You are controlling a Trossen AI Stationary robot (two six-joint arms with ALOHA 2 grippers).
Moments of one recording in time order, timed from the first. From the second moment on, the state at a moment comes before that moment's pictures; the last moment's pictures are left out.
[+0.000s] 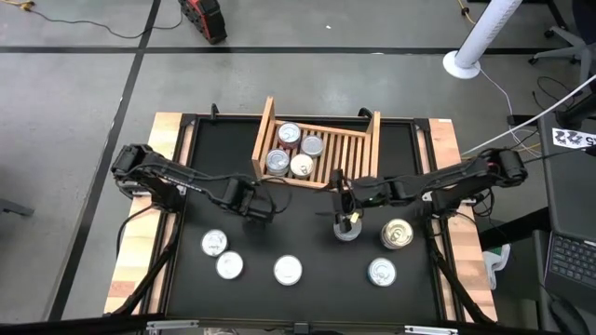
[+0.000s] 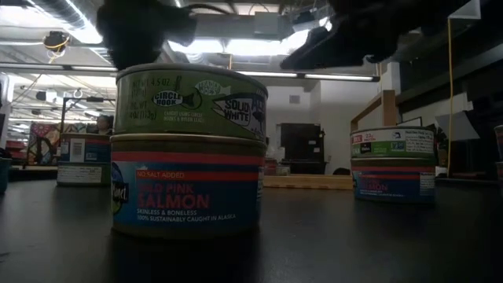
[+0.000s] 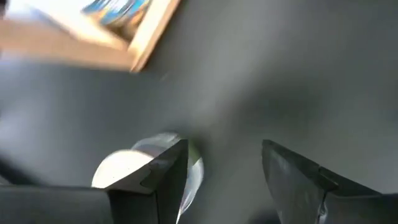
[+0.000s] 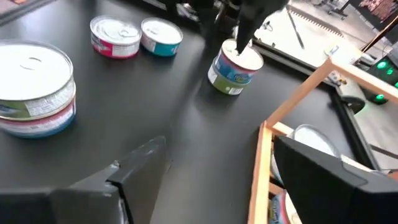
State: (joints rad) left arm -0.22 1.62 1.27 -1.20 -0.34 -0.70; right arm 0.13 1.39 0.77 0.19 0.11 -0.35
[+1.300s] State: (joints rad) left arm -0.25 1.62 1.00 -1.18 -0.41 -0.90; right arm 0.13 1.59 0.77 0.37 0.15 -0.35
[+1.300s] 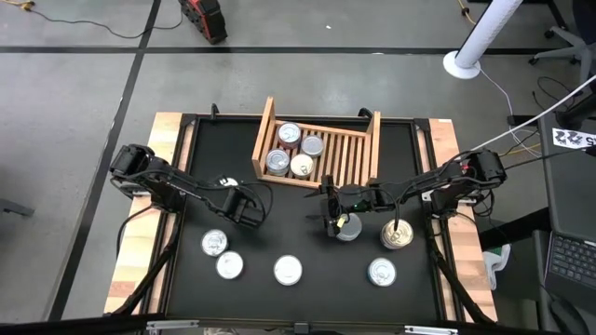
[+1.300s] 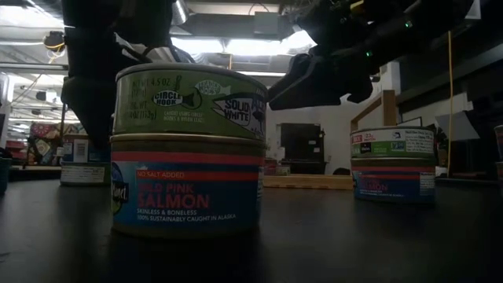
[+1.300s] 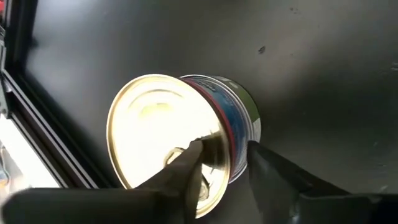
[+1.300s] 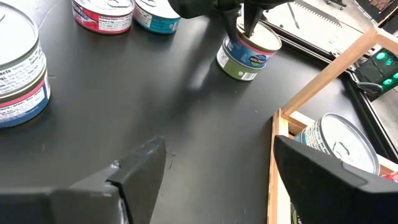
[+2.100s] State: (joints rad) left arm -0.25 1.63 1.05 -1.16 -0.40 -0.86; right arm 0.13 1.59 0.77 0.36 0.15 -0.35
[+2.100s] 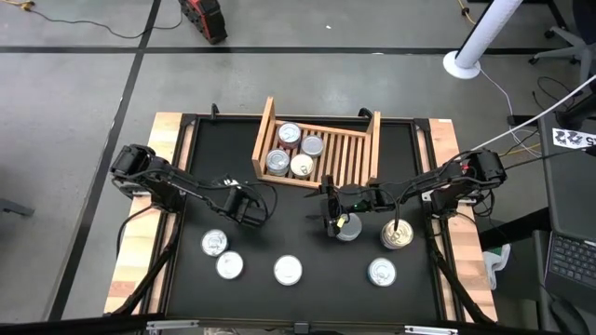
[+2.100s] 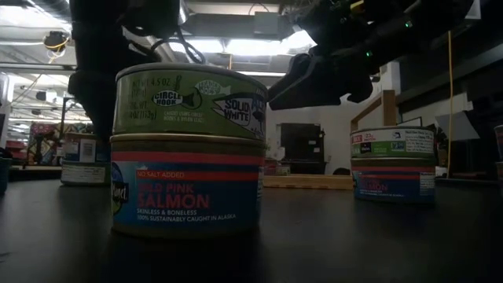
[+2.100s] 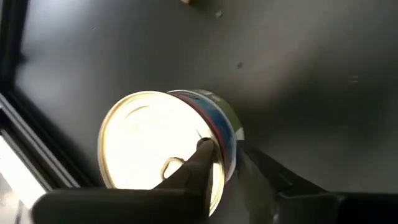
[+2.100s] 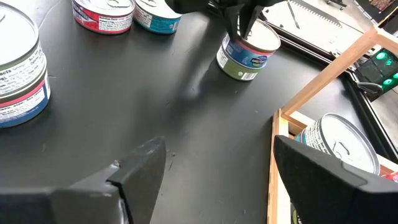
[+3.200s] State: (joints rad) left arm -0.25 1.62 1.04 -1.19 -0.36 -0.93; right arm 0.13 1.59 0.77 0.36 0.15 -0.35
